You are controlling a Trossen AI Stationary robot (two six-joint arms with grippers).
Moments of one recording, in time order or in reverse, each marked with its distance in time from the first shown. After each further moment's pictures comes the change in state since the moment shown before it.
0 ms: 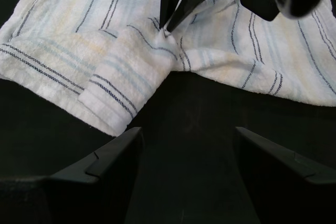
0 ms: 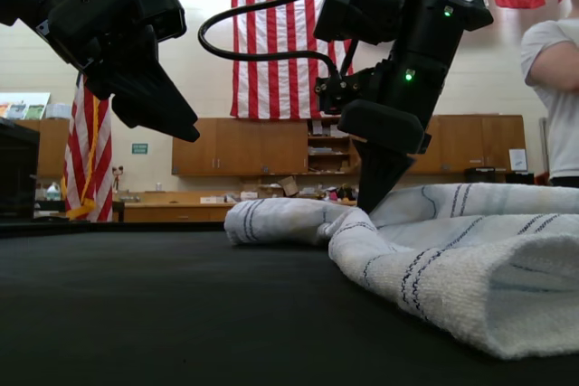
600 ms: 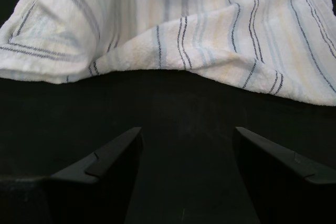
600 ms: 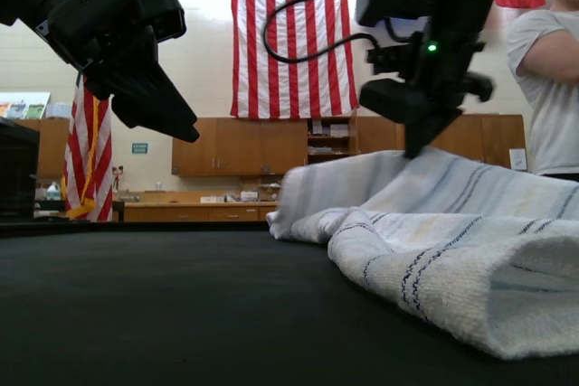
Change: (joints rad) left arm 0.000 0.000 -0.002 -0.002 0.000 0.000; right arm -0.013 -0.165 0.000 -0.498 0.345 0.639
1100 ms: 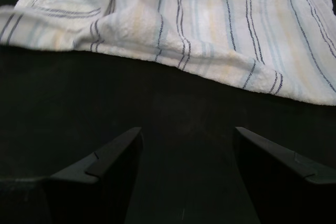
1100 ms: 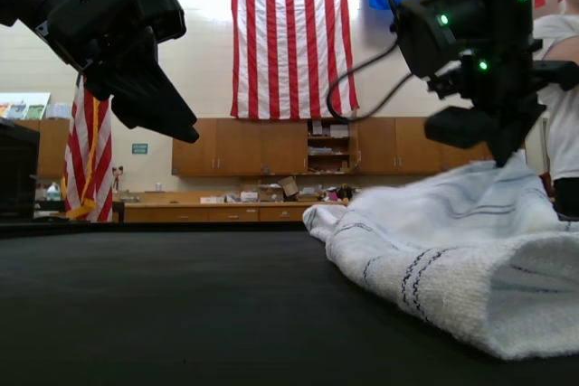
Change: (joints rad) left arm 0.000 0.000 -0.001 0.001 0.000 0.000; right arm -0.009 0.003 -0.077 -0.298 -0.160 0.345
